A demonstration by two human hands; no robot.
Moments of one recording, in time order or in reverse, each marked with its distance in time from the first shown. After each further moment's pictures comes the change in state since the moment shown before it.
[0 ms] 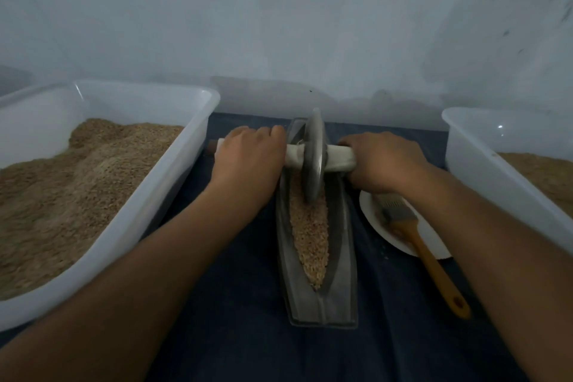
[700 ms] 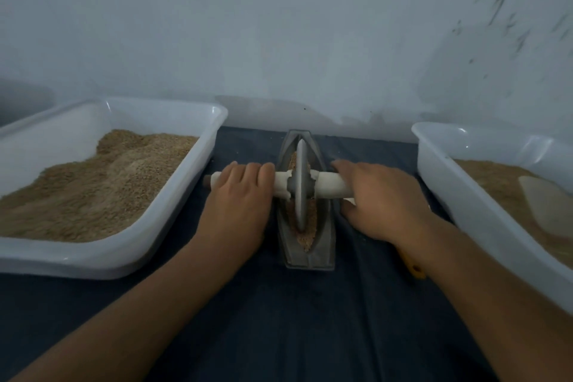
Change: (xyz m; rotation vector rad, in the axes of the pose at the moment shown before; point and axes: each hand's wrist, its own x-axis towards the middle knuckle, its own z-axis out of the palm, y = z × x) left_hand -0.098 0.008 -0.034 -0.103 0.036 0.044; right_hand -0.107 -0.020 -0.007 -0.046 0.320 -0.155
